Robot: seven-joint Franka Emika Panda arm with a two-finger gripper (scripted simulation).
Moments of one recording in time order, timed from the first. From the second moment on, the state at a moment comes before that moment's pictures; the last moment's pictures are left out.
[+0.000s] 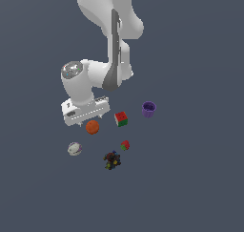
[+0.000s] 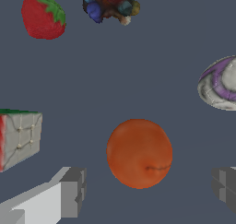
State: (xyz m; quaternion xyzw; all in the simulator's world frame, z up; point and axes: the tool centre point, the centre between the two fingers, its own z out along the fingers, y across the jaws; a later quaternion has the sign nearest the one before) arm -0.032 -0.153 0.102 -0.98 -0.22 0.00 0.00
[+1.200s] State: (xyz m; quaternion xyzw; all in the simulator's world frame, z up) arm -0.036 -0.156 0.048 -0.97 -0.23 0.00 0.00
